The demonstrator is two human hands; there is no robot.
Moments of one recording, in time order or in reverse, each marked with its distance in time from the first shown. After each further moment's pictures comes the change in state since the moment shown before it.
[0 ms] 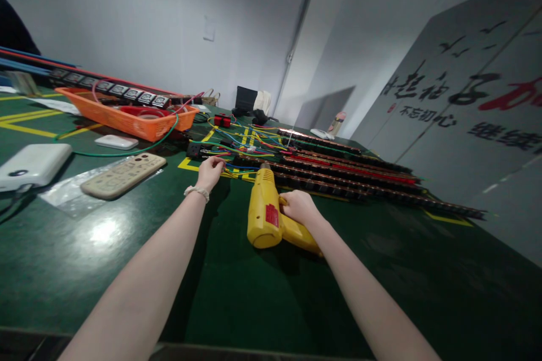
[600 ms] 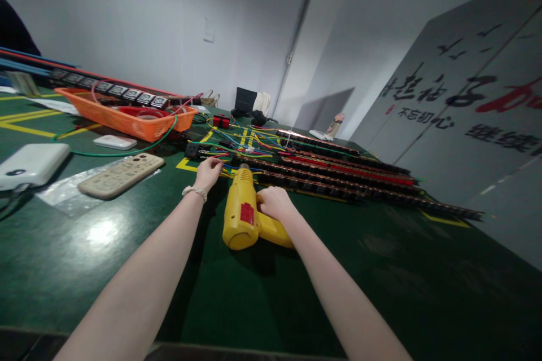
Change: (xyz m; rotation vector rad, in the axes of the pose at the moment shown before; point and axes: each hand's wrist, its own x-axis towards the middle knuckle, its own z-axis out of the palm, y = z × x) left_hand 0.003 -0.009 0.001 0.103 0.002 0.032; right_hand 0.026 -0.041 -0.004 -0.005 0.001 -0.103
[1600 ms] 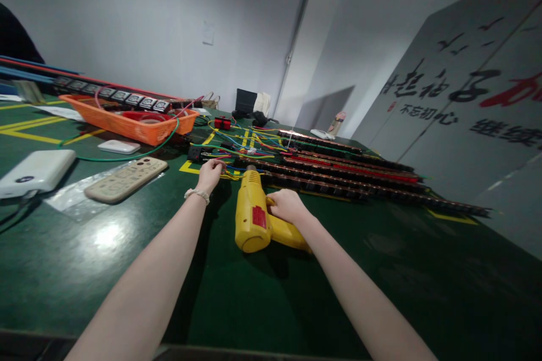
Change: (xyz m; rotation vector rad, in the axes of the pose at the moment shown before) left_hand 0.003 0.003 -0.001 -0.154 0.001 -0.076; right_hand -0.014 0.017 0.001 0.043 0.011 -0.004
